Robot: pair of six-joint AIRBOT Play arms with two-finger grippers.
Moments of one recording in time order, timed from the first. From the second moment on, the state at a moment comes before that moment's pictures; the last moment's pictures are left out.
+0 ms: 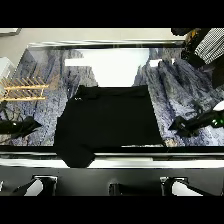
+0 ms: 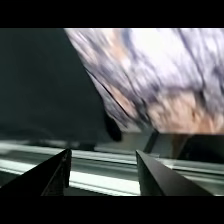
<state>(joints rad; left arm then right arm) 0.47 -0.96 0.76 1.13 -1.21 -1.49 -0.44 -1.34 0.94 -1.14 1.47 1.37</state>
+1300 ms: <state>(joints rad) 0.54 -0.93 0.60 1.13 -1.19 -1.46 -0.44 -1.33 0.66 -0.91 1.28 1.17</state>
